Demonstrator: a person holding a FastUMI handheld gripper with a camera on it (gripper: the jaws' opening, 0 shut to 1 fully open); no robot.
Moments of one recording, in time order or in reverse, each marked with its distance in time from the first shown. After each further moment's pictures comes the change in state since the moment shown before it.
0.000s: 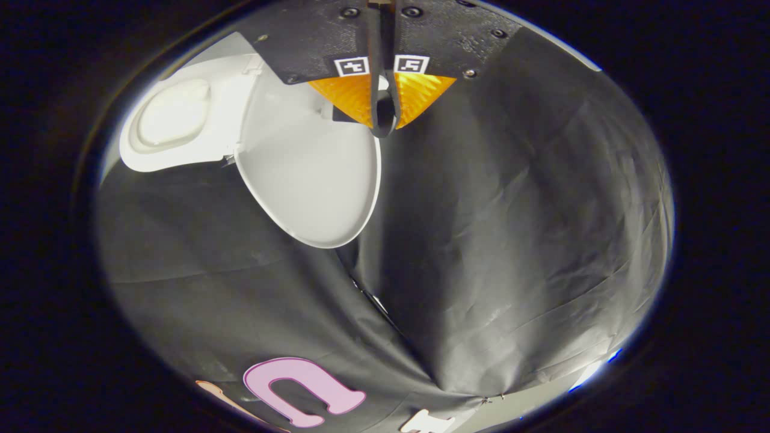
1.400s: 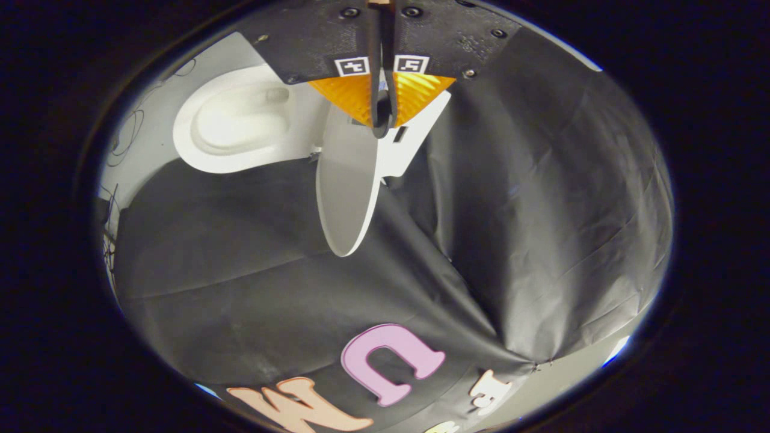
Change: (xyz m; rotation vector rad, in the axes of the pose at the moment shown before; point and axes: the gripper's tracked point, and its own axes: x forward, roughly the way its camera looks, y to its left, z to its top) arm -0.131 -0.119 0.025 0.103 -0.055 -0.126
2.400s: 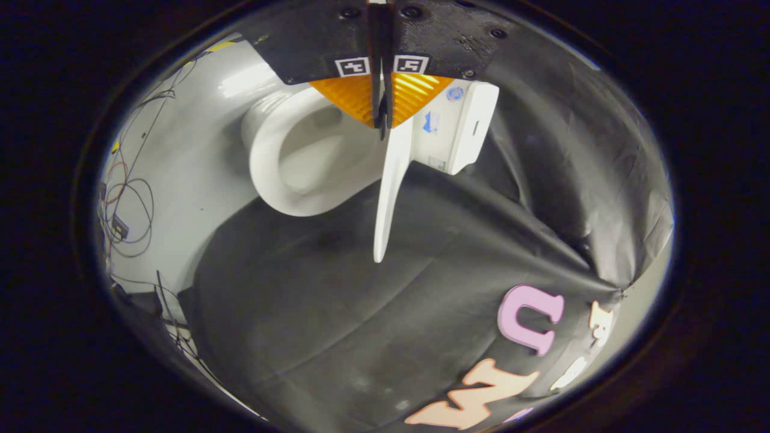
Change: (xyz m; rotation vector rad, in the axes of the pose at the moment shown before) arm -0.057 -0.228 -0.052 0.371 -0.039 -0.088
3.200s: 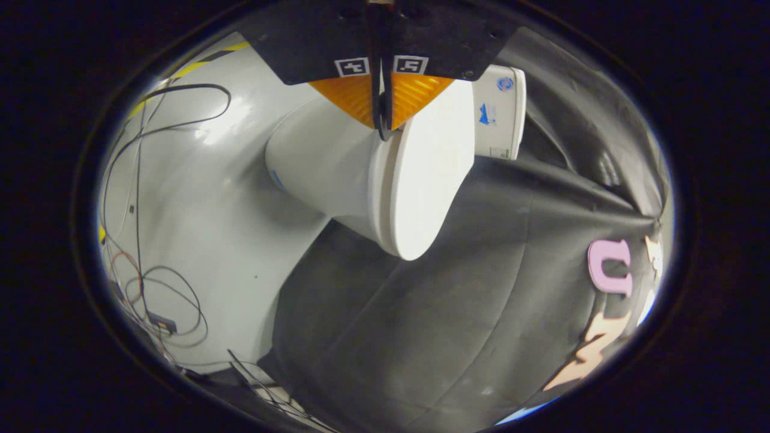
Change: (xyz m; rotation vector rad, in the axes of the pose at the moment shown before) arm 0.071 -0.207 -0.070 0.341 0.030 -0.061
